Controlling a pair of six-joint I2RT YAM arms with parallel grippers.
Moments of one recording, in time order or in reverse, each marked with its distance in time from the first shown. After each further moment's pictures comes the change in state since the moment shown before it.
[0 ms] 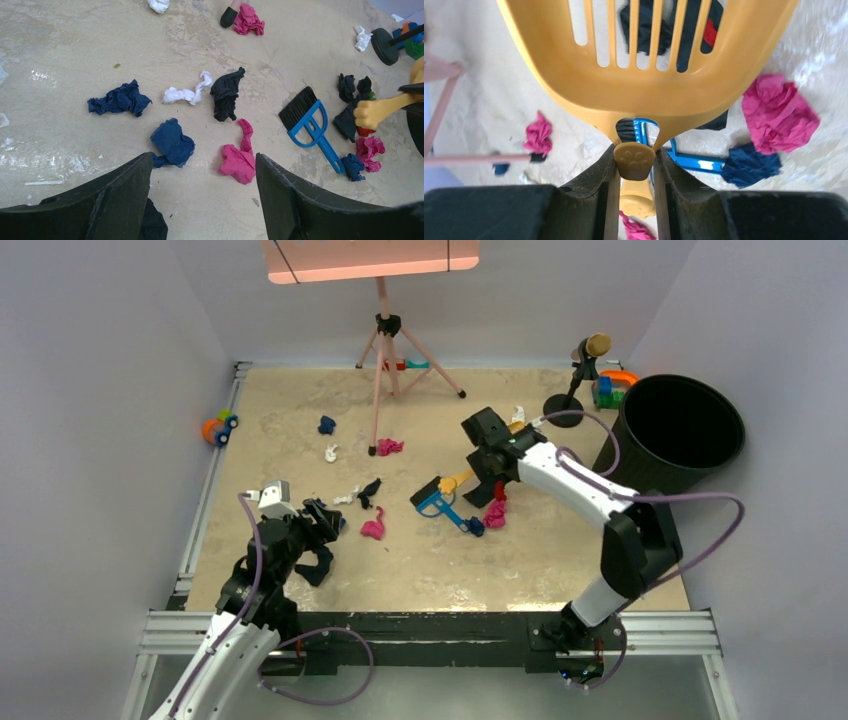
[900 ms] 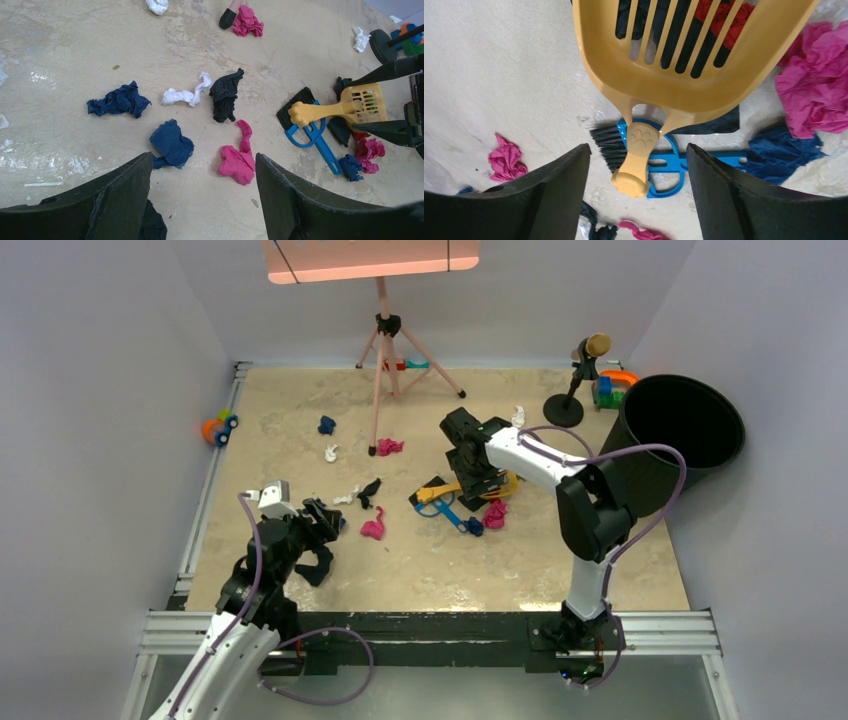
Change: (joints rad) left arm 0.000 0.001 0.000 0.006 0.000 0.000; right arm 0.011 0.206 0.144 -0.103 -0.103 0.108
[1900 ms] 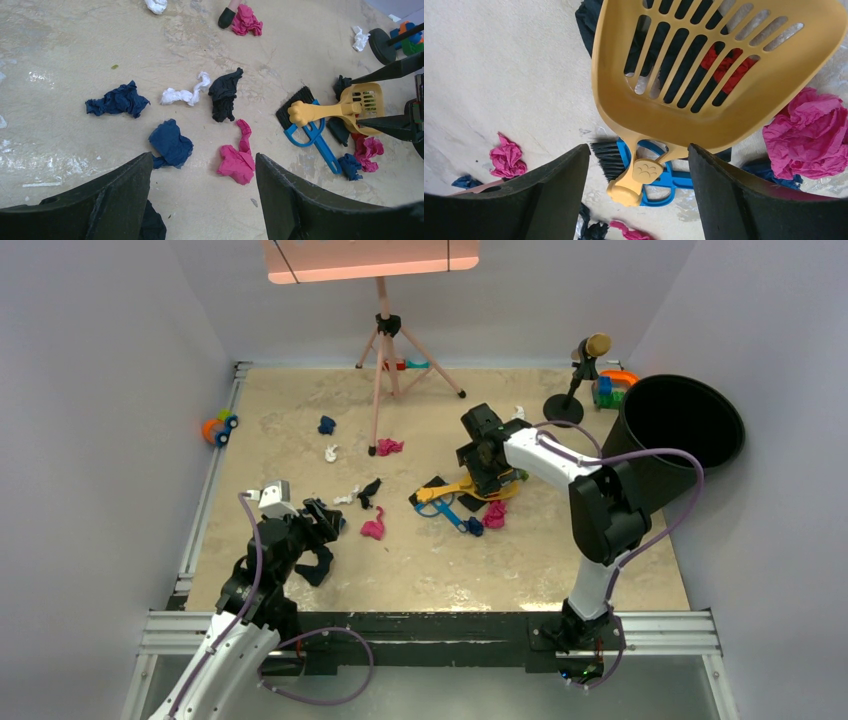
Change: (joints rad) left arm 0.000 0.002 0.000 0.002 0.004 0.000; right arm -0.095 -0.047 -0.104 0.146 -0.085 -0.171
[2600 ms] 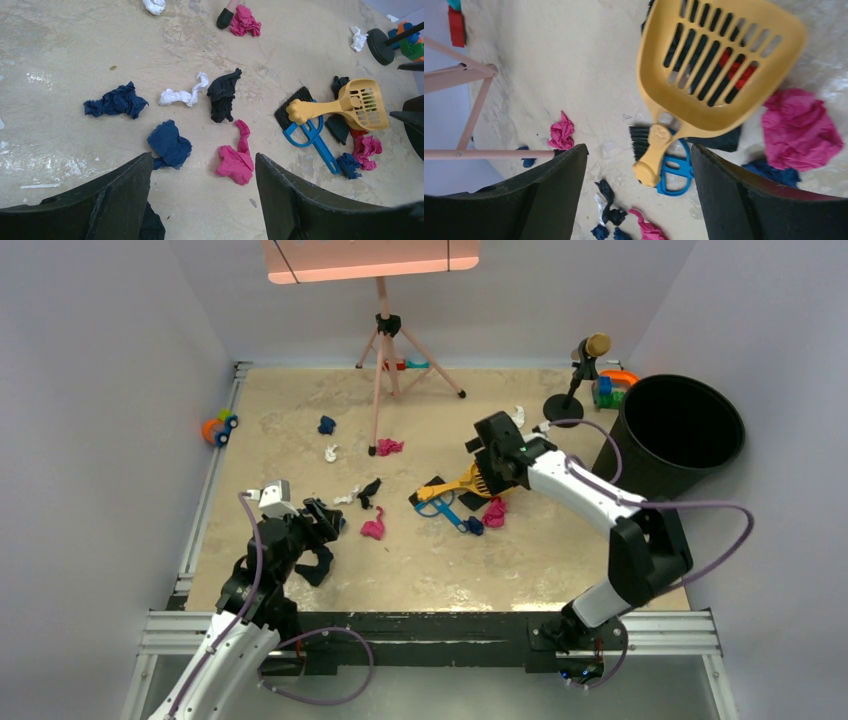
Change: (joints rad) left arm 0.000 0.003 0.000 0.007 0.004 0.000; right arm 0.037 -0.337 -0.257 0.202 0.151 -0.030
